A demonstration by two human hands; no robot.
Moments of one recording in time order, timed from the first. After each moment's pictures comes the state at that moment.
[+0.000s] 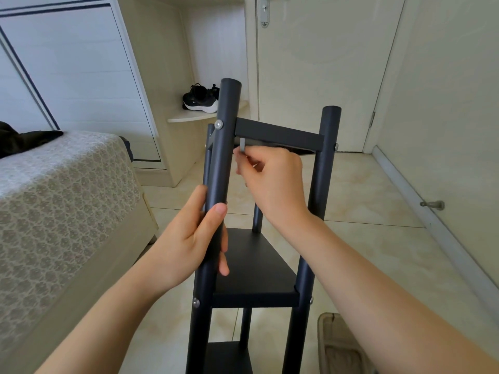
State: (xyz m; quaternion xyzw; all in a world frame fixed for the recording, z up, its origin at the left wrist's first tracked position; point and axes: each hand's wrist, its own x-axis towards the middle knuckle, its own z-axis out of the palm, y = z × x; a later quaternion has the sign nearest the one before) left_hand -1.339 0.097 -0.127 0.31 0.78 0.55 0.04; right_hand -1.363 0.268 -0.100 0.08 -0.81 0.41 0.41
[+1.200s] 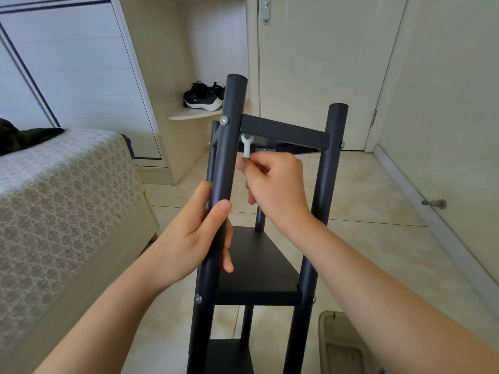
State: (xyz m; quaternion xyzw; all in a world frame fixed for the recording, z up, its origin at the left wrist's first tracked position) left_hand -1.342 0.097 -0.127 0.33 0.76 0.55 0.07; right_hand -1.362 0.268 -0.111 0.06 -0.79 0.51 0.33
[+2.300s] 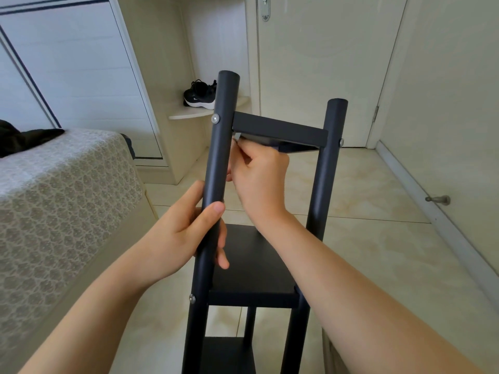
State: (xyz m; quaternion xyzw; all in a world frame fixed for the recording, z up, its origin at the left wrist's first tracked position) left_hand -1.343 0.086 -0.115 0.31 0.78 0.54 0.09; right_hand -1.387 0.241 -0.112 0.09 -0.71 0.50 0.49
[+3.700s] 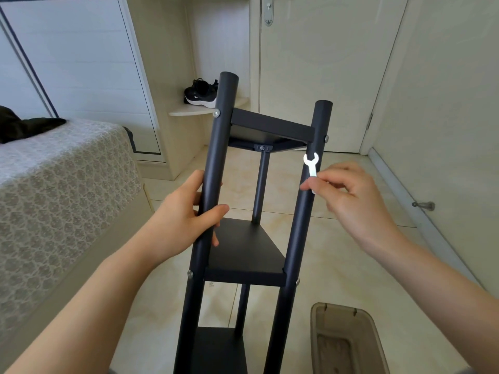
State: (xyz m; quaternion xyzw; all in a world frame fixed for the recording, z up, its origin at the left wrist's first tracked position) left_hand -1.350 0.080 -0.124 0.27 0.83 0.49 -0.01; right_hand -1.280 0.338 -0.104 -0.02 -0.84 0.48 0.25
